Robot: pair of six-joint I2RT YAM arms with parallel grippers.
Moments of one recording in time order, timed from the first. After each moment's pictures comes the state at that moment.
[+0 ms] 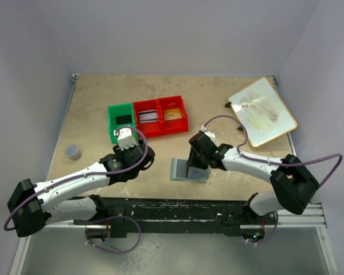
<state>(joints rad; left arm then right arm) -0.96 1.08 0.72 -0.60 -0.81 -1.07 0.80 1.44 0.77 -0.34 0.17 0.95</state>
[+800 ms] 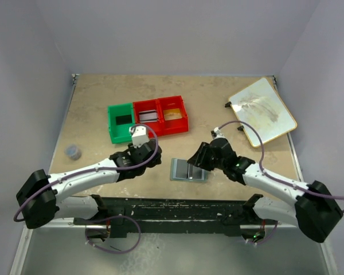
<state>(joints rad) -0.96 1.19 0.73 -0.45 -0.64 -0.96 0.71 1.07 0.54 -0.17 0.02 0.93</state>
